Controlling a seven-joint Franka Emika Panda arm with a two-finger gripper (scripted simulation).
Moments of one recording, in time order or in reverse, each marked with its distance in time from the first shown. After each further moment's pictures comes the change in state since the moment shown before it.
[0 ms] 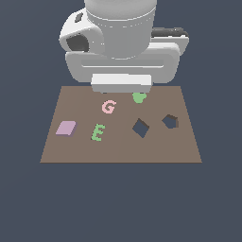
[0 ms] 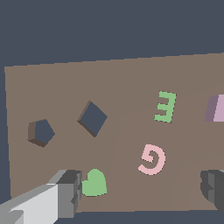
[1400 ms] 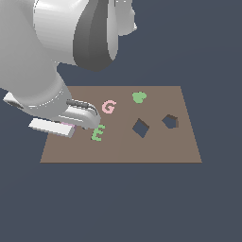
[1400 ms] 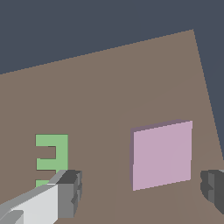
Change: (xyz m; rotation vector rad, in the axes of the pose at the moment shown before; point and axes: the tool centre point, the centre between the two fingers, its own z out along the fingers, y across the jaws) arm 0.046 0.162 0.104 -0.031 0.005 0.182
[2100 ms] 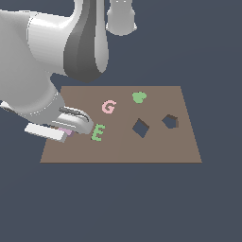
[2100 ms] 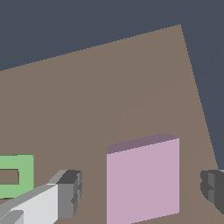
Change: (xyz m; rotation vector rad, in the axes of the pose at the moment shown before) arm 0.010 0.021 0.019 -0.002 0.003 0.026
